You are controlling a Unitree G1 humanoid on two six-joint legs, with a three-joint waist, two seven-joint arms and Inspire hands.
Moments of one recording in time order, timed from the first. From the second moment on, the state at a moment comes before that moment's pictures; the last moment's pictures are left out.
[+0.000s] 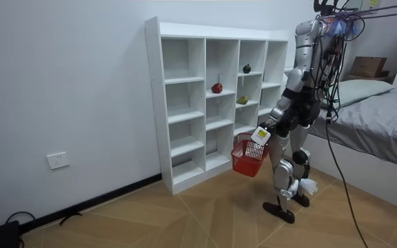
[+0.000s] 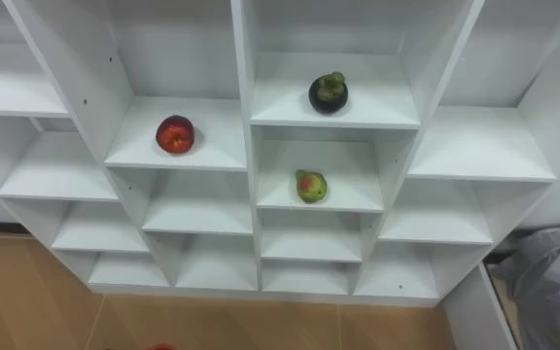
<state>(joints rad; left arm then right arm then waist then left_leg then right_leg) 0.21 0.17 -0.06 1.09 -0.35 -0.09 0.04 0.13 -0.20 0.09 1.24 0.39 -0.07 -0.05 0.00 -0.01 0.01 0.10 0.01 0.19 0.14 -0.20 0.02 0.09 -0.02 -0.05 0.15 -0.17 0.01</state>
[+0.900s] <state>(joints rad) 0.20 0.17 0.03 1.09 -0.36 -0.10 0.06 0.15 -0.21 -0.07 0.87 0.37 -0.09 -0.28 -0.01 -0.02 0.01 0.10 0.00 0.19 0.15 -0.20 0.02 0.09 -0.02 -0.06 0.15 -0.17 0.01</state>
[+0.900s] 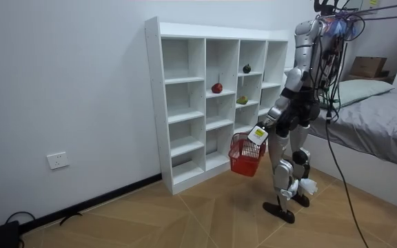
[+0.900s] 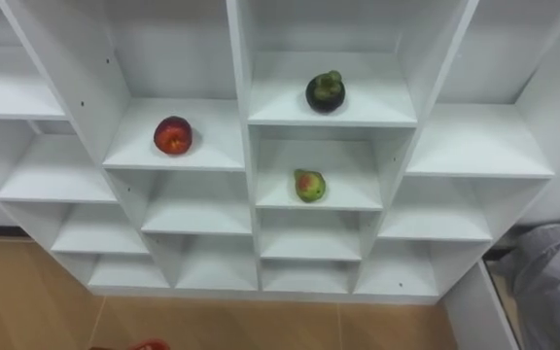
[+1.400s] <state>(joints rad) 0.20 0.18 0.05 1.09 -0.34 -0.10 0.05 0.14 -0.23 -0.06 0.17 -0.02 -0.16 -0.48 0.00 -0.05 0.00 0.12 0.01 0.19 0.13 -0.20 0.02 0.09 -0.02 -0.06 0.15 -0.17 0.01</state>
